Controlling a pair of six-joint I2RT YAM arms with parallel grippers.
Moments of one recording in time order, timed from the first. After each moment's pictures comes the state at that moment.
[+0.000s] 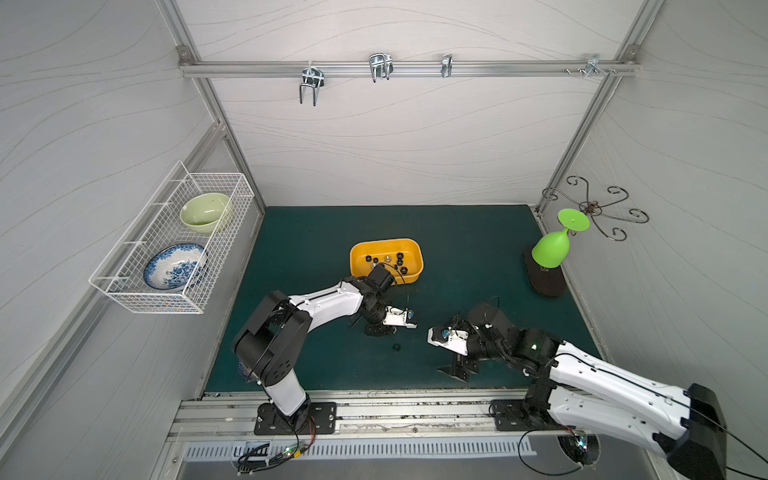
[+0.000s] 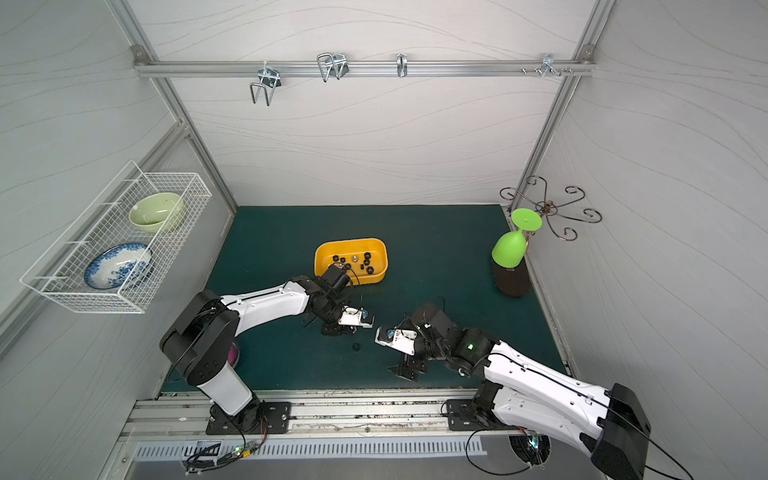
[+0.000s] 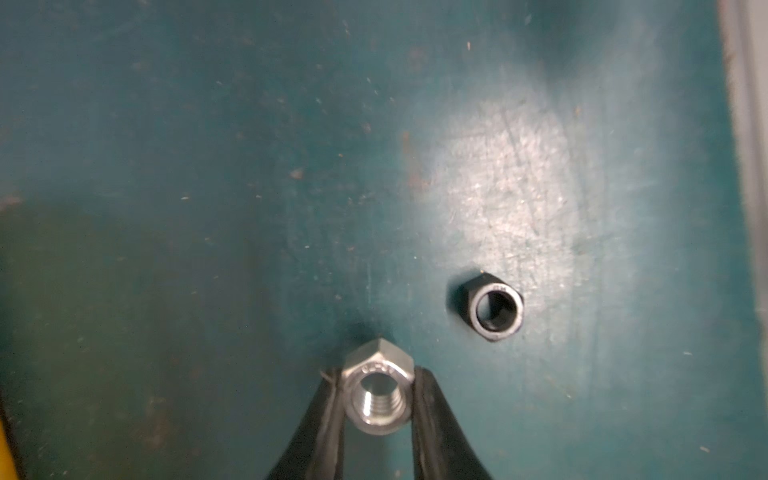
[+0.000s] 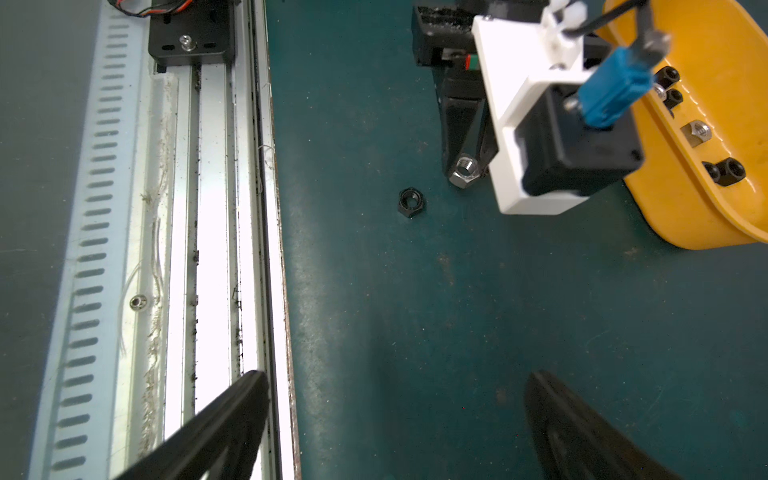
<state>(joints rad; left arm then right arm) -0.61 1.68 1.00 -0.67 0.40 1.03 1.00 0.88 0.58 -0.49 -0.25 -0.41</state>
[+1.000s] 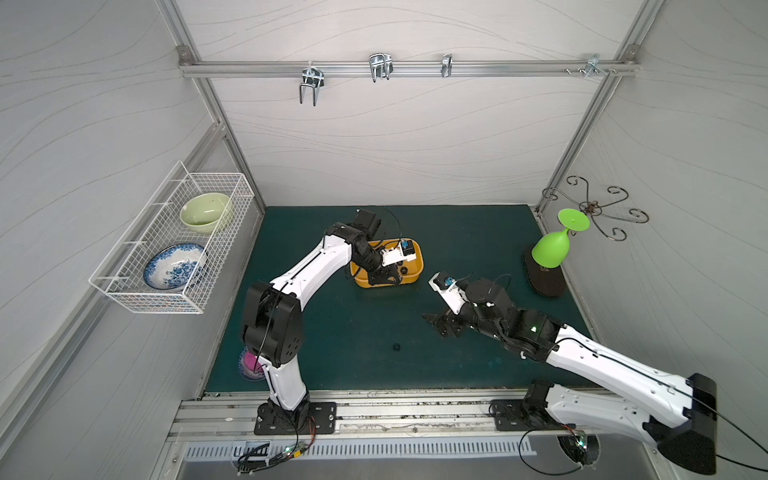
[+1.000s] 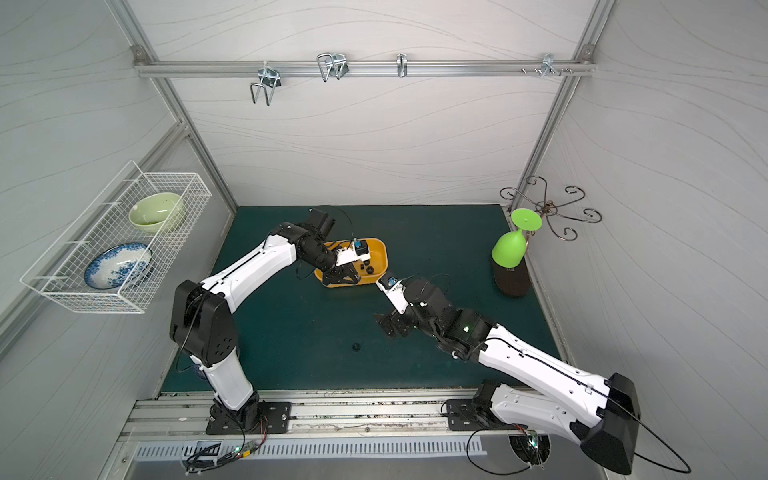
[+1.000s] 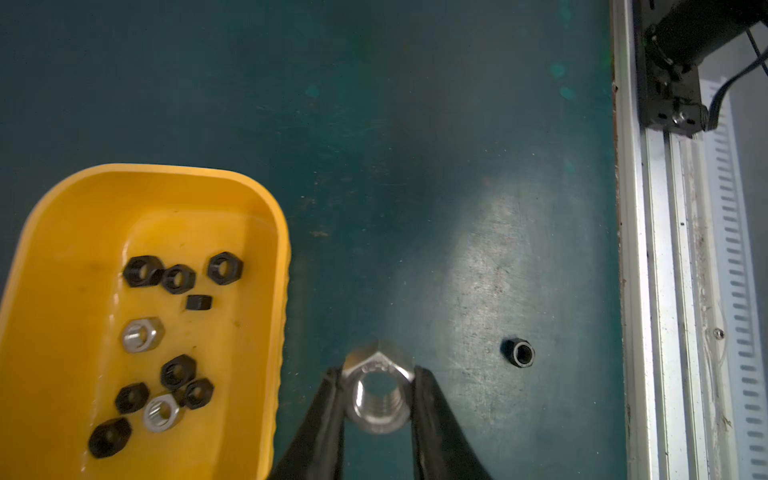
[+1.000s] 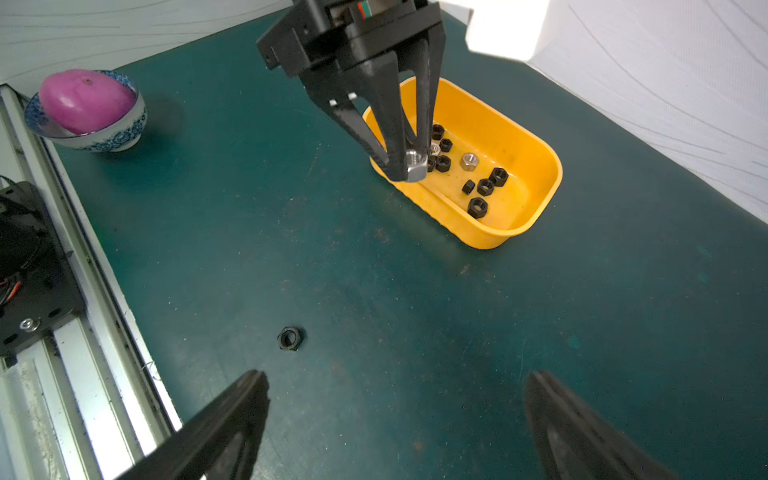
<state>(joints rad) -0.42 1.79 1.57 -1.00 0.58 0.83 1.00 1.00 0.84 -0.43 0.13 -0.02</state>
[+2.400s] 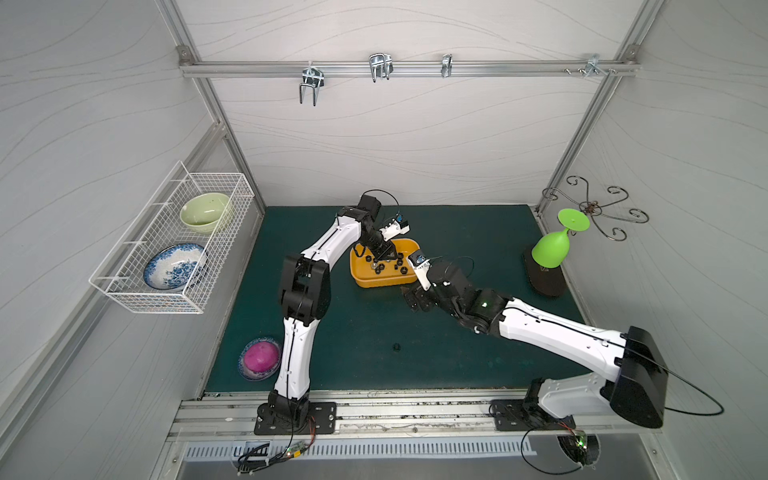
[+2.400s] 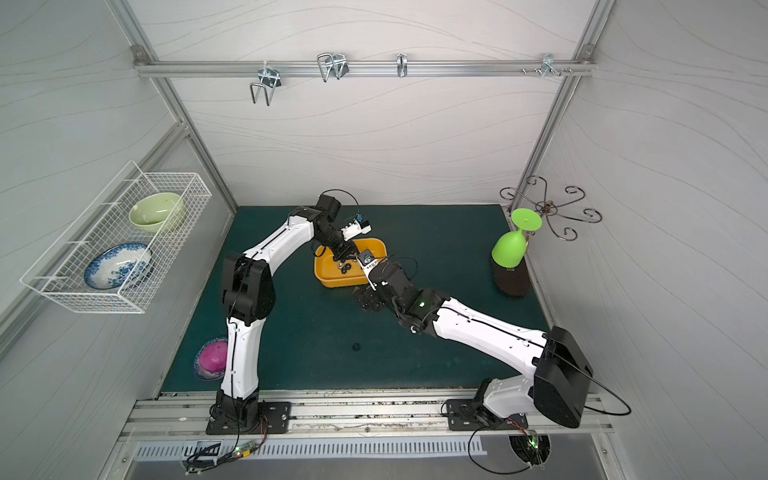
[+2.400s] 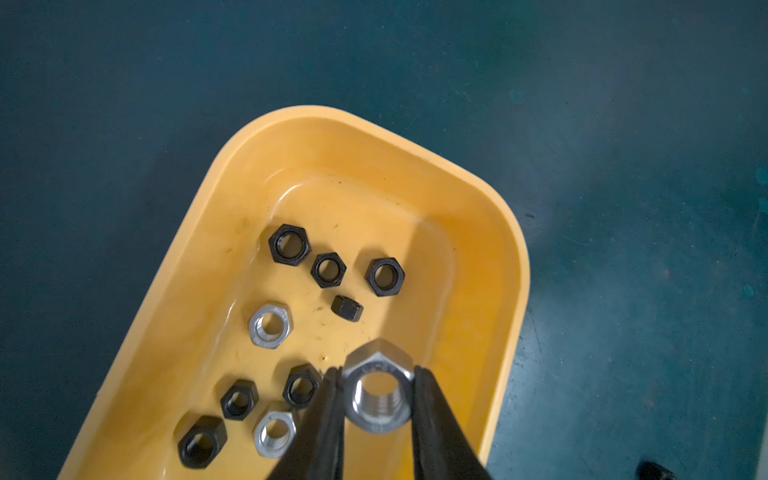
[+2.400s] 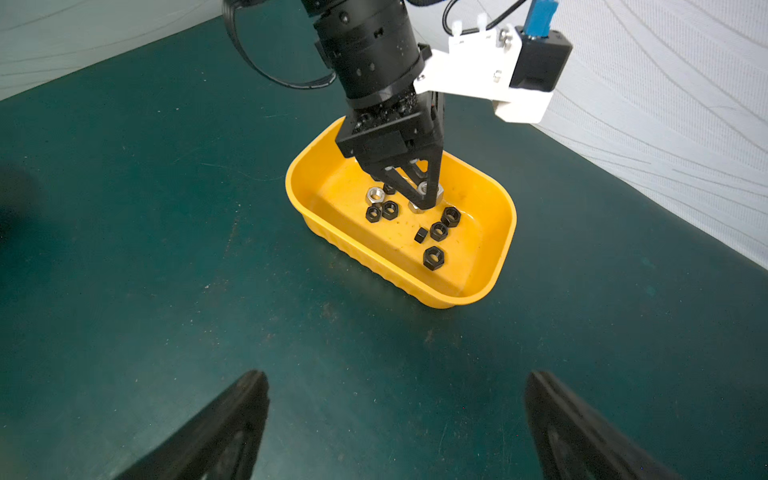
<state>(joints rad) -0.35 2.24 1.98 -0.98 0.50 0.59 1.01 1.36 1.03 -0.27 0.34 0.05</state>
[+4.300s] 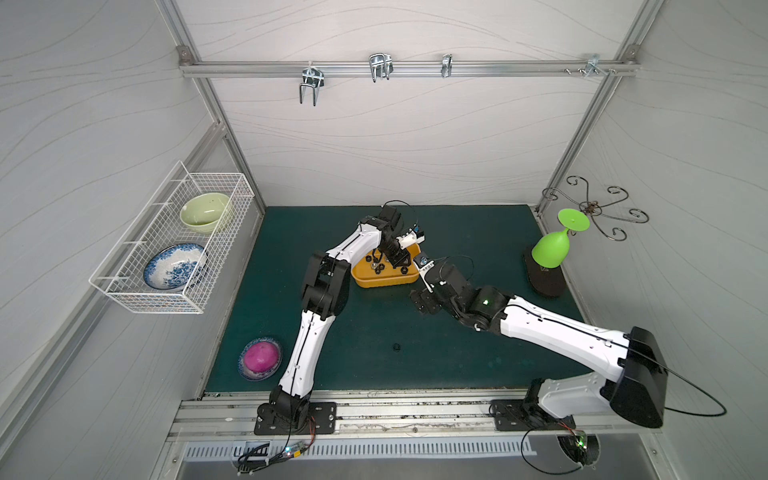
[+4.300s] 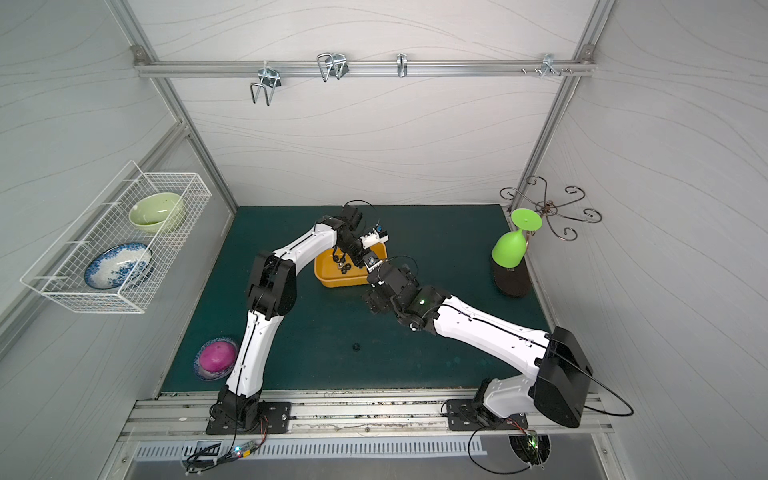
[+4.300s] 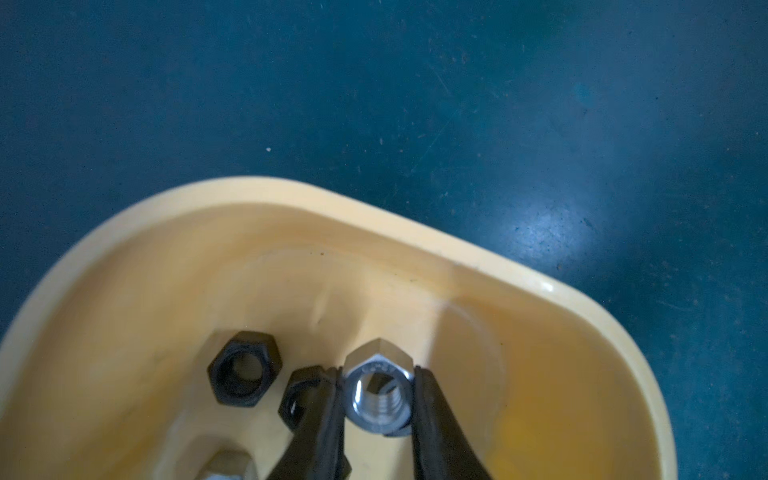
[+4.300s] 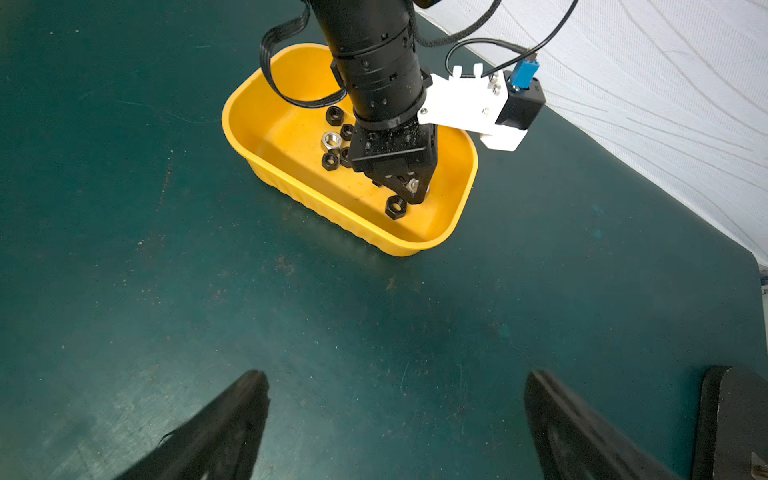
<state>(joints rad) -0.44 2.42 2.10 -0.88 0.43 0.55 1.01 1.34 1.06 -0.46 0.43 0.07</state>
